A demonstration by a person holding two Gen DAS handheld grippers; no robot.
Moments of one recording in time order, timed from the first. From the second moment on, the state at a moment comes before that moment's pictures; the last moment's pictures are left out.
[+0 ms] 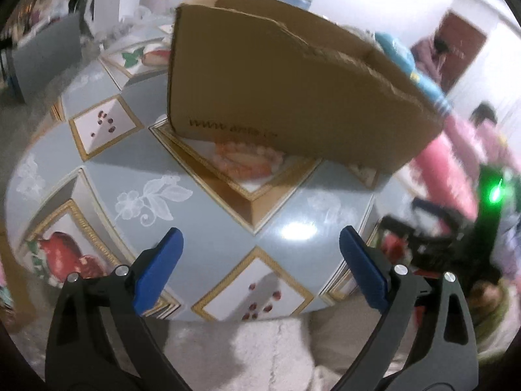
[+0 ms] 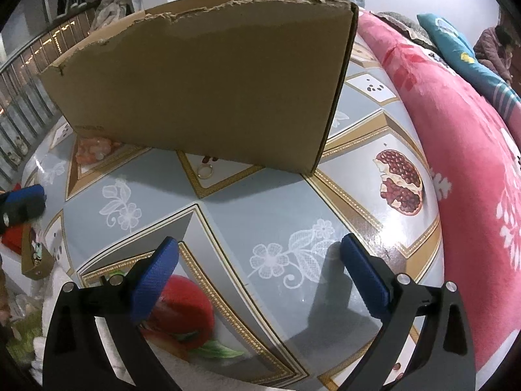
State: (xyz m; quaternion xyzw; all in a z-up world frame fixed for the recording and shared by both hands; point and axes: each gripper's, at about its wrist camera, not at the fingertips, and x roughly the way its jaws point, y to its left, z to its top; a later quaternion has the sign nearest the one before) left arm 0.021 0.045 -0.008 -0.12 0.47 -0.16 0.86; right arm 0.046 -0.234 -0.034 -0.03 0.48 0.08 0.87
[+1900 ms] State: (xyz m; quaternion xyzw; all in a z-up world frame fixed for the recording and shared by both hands) left arm 0.059 -0.009 -0.018 0.03 0.50 -0.19 0.85; right arm 0.060 -0.239 -0.034 -0.02 0.48 0.07 0.87
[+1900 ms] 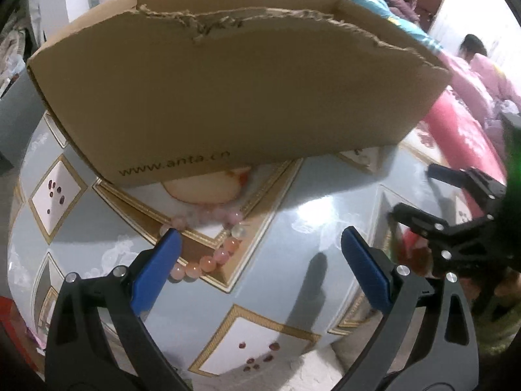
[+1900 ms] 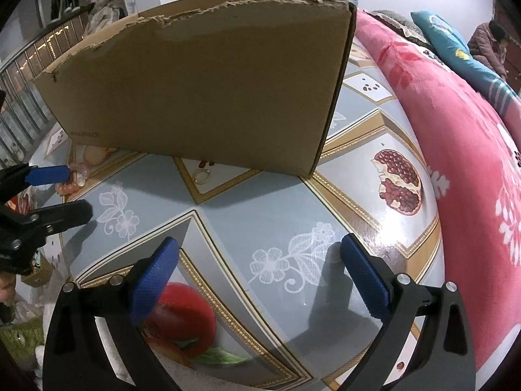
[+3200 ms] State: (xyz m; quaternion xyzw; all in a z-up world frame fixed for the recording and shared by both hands) left arm 0.059 -0.027 -0.024 0.09 0.48 -0.14 0.86; right arm 0.052 -0.236 -0.033 -0.02 0.47 0.06 0.88
